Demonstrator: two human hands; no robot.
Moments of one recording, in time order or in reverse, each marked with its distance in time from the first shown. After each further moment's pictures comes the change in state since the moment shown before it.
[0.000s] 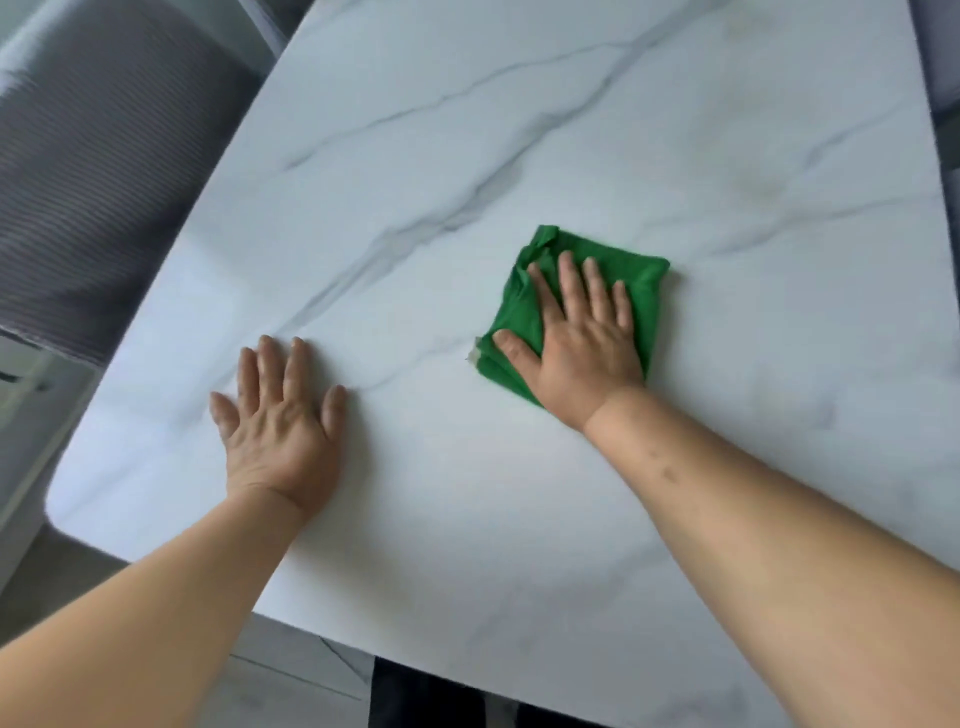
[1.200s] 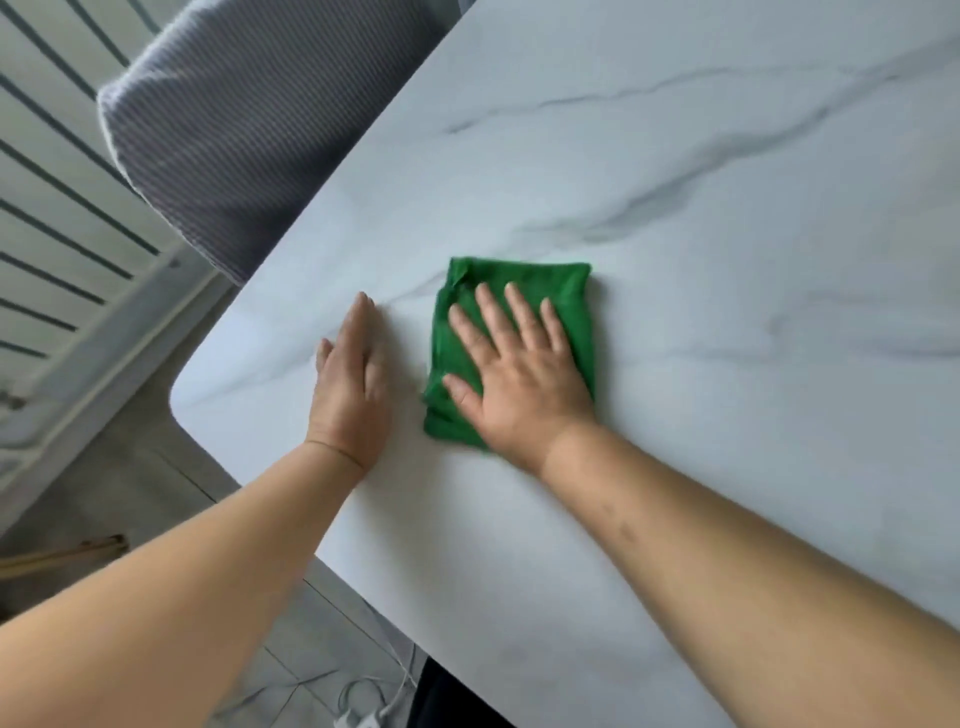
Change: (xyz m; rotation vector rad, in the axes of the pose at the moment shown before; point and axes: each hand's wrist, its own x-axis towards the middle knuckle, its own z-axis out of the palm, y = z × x) left_hand -0.003 -0.009 -0.013 -0.710 0.187 -0.196; right_hand 0.012 -0.111 0.012 -0.006 -0.131 -0.610
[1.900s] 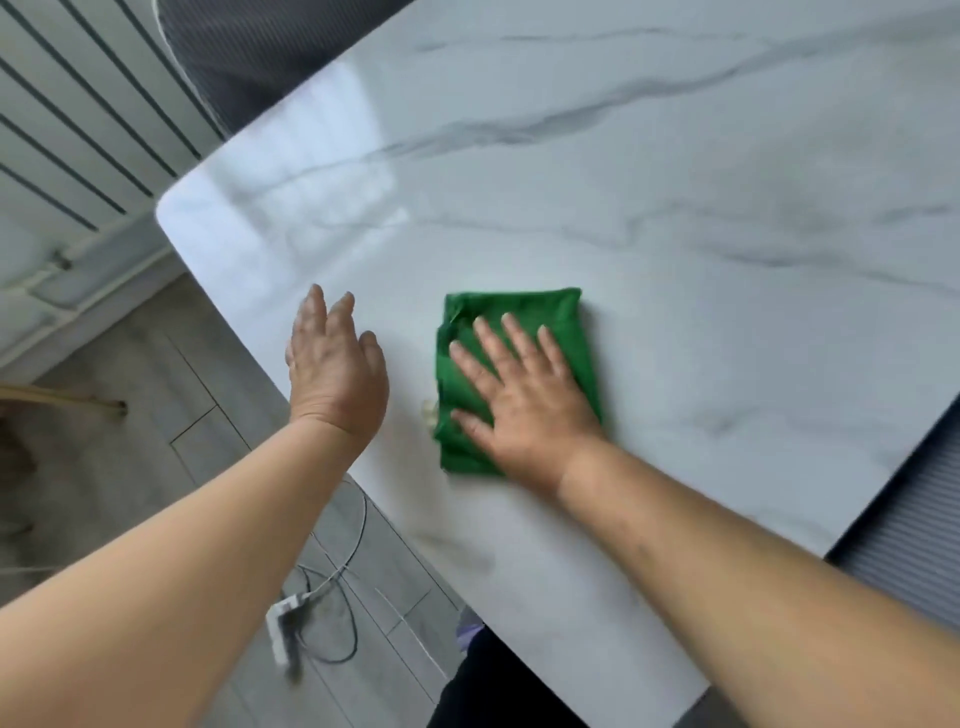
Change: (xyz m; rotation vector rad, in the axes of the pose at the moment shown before) left_hand -0.198 0.084 0.080 0.361 0.186 -0.249; right_hand -0.216 0.100 -0.001 -0.012 -0.138 -0.282
